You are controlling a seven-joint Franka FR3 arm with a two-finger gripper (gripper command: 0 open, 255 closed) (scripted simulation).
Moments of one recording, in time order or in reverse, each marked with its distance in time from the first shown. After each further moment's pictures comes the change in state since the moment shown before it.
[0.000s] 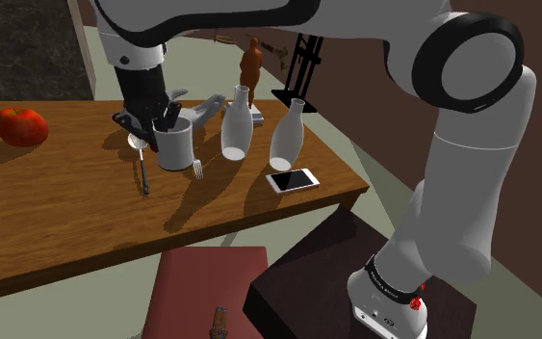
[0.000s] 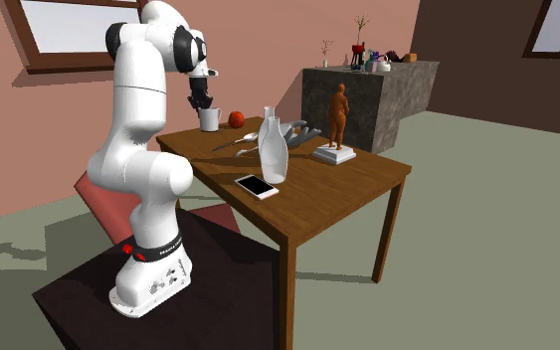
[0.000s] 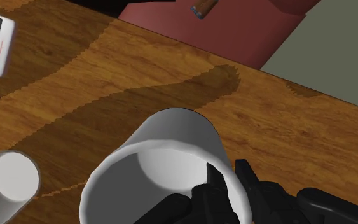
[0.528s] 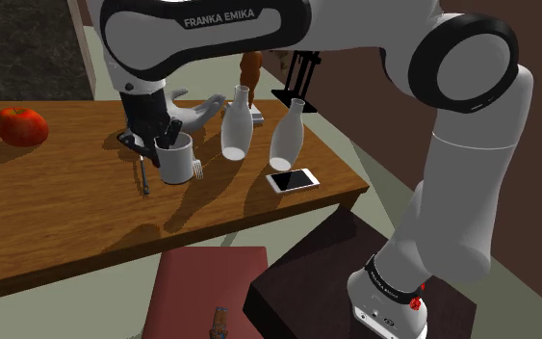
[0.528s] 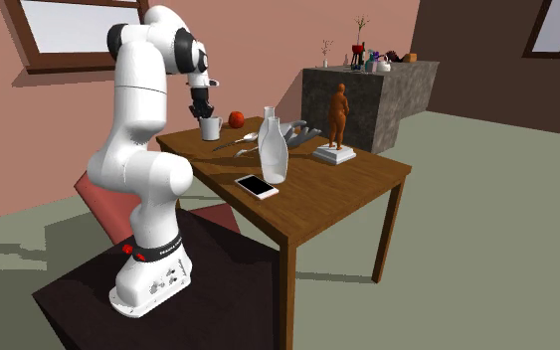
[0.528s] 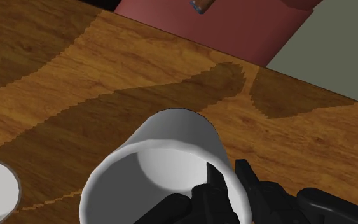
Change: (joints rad) arm -0.003 0.011 -0.003 -0.094 -0.004 0.104 0.004
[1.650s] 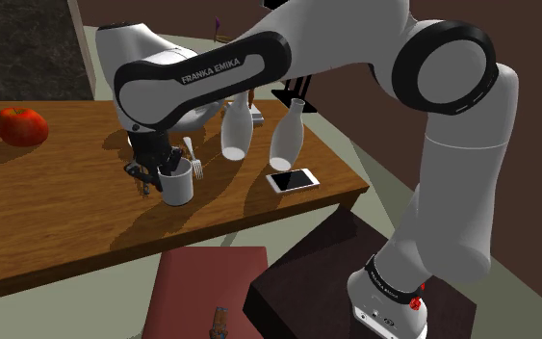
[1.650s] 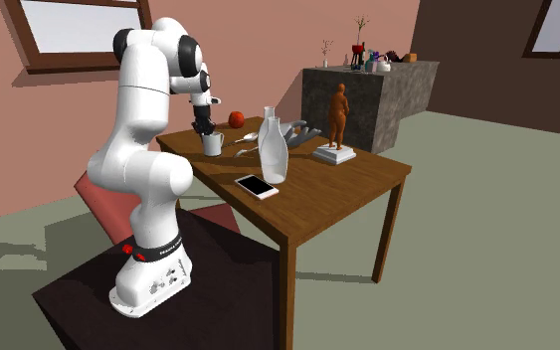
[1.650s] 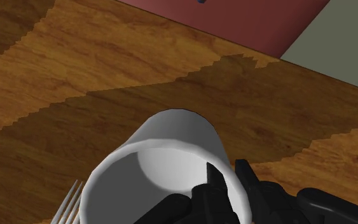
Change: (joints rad) arm 0.001 0.057 -0.008 -0.119 -0.018 0.174 0.013
